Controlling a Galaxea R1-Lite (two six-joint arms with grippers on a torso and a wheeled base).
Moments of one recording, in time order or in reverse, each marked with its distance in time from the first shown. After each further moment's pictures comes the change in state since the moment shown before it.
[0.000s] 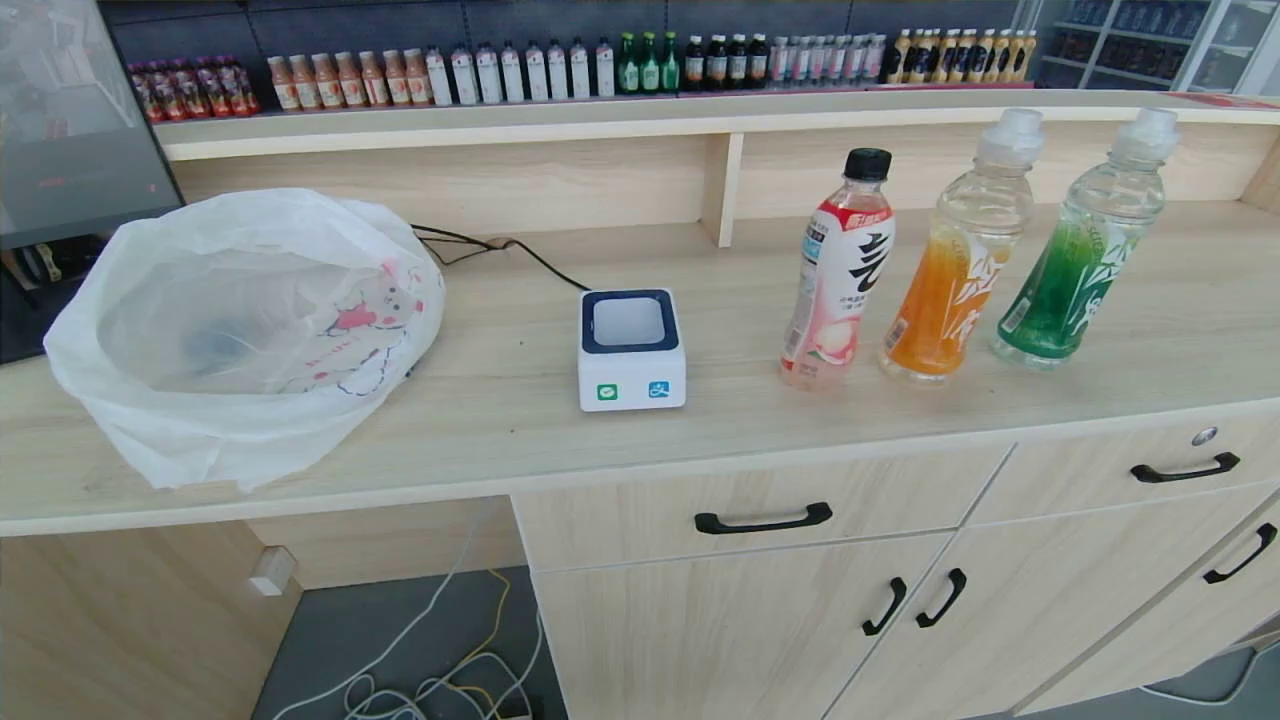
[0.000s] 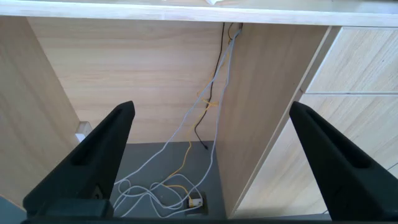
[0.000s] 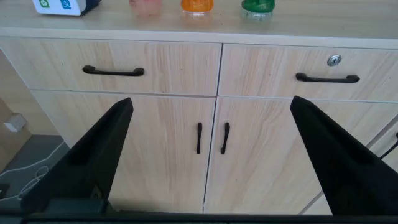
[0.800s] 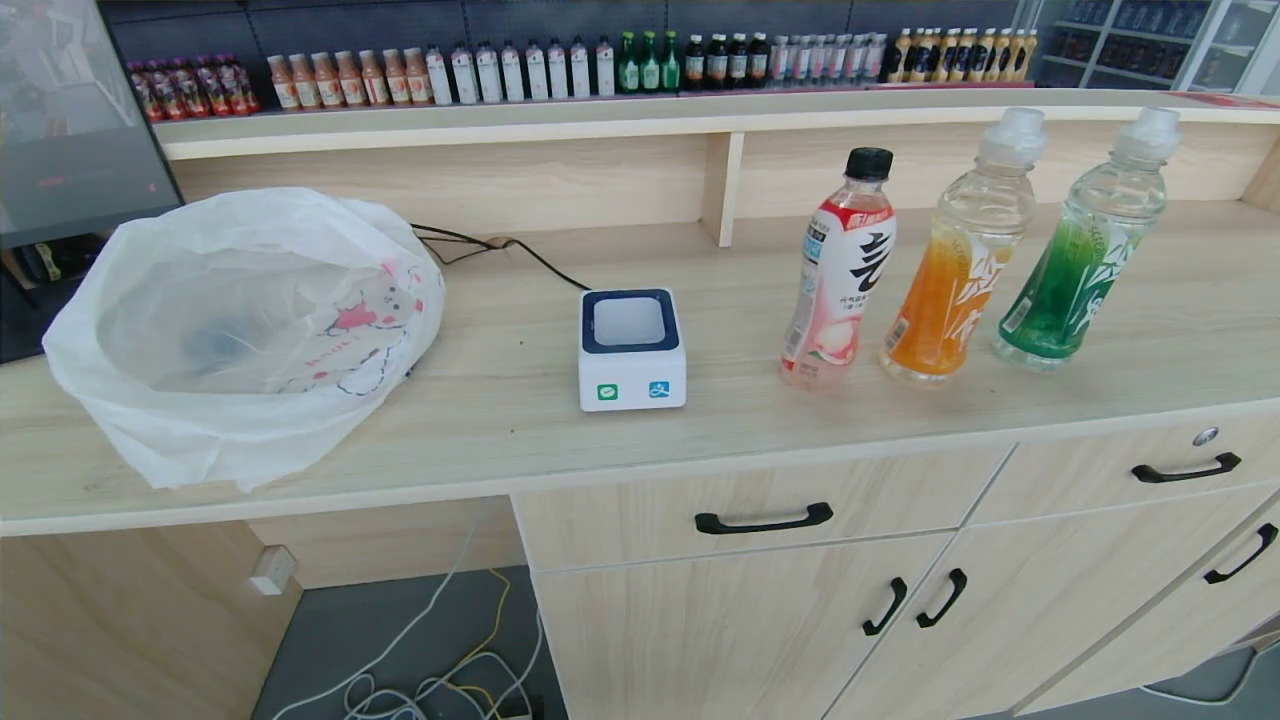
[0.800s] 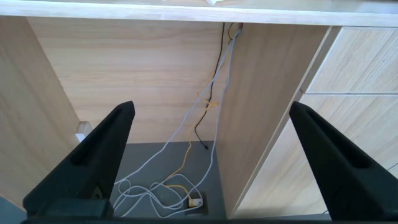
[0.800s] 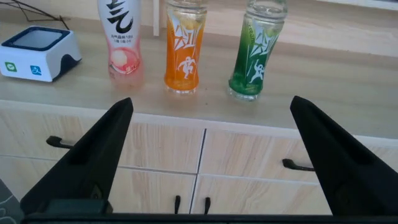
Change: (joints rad) left arm 0.000 0.000 0.000 0.000 0.000 0.000; right arm 0.005 0.604 -0.004 -0.749 0.001 -0.076
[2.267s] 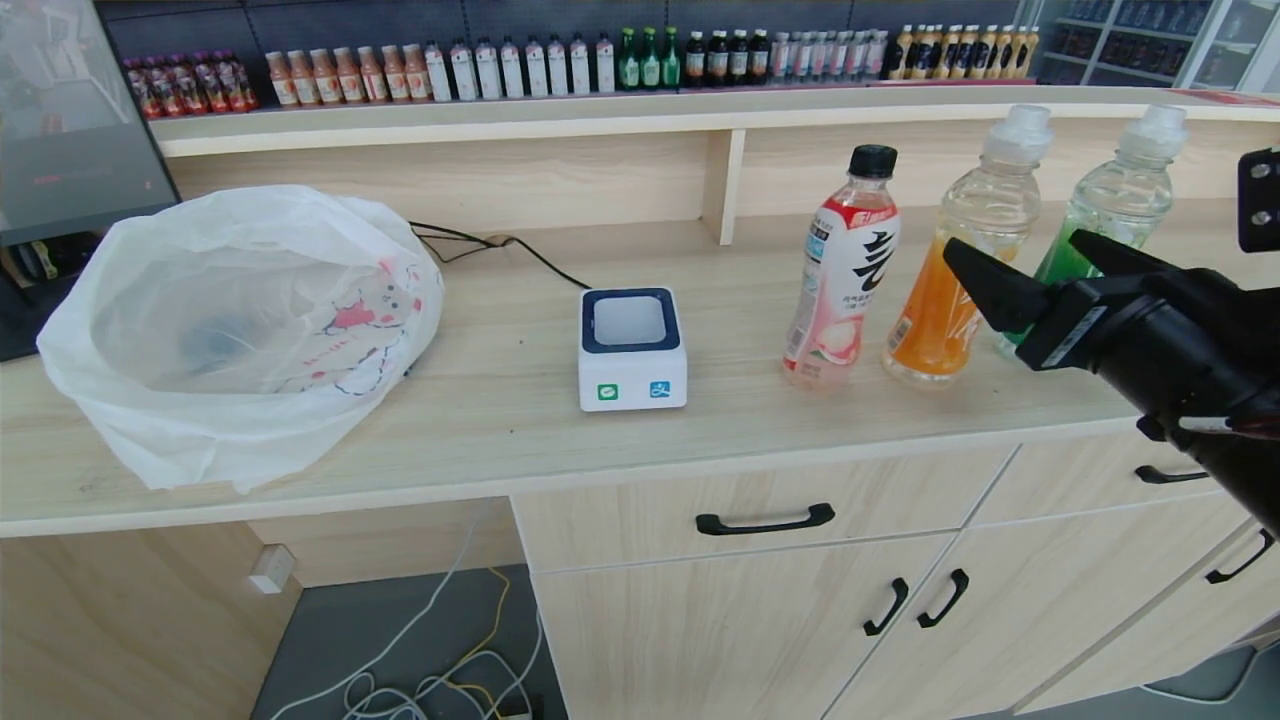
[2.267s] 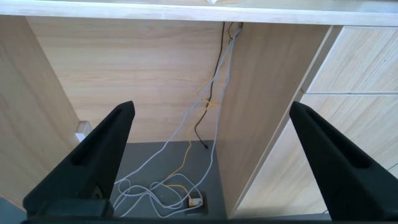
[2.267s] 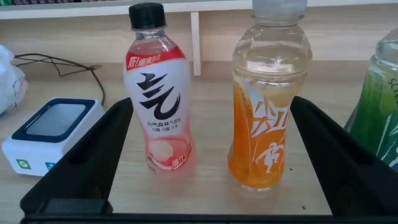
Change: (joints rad) left arm -0.001 0.000 0.000 0.000 0.000 0.000; right arm 0.398 0.826 -0.322 -0.573 -0.311 0.080
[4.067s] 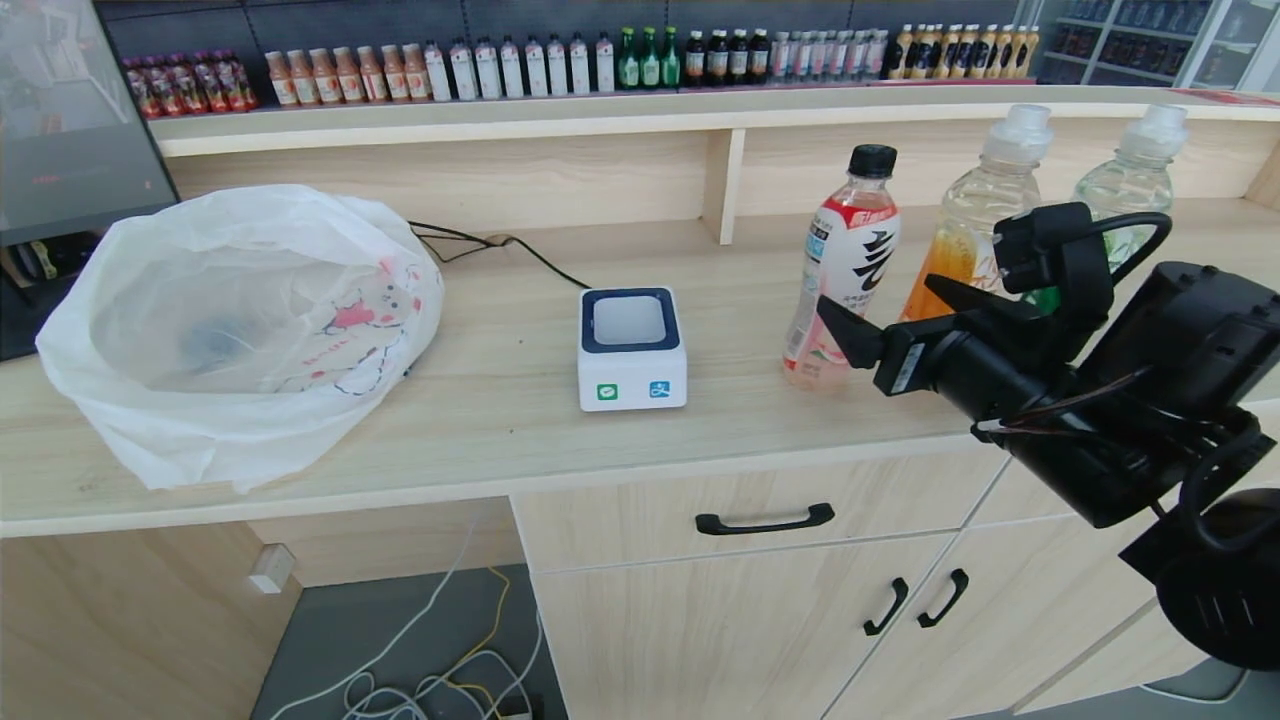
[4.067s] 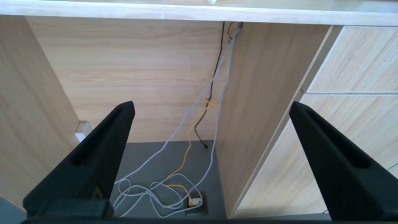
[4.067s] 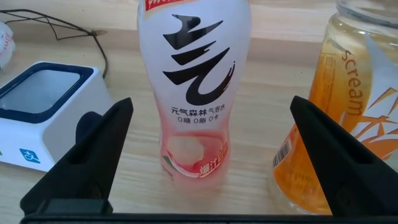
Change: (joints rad) left arm 0.000 0.000 0.000 0.000 0.000 0.000; right arm 0.050 0.256 -0.122 -0.035 0.019 -0.044
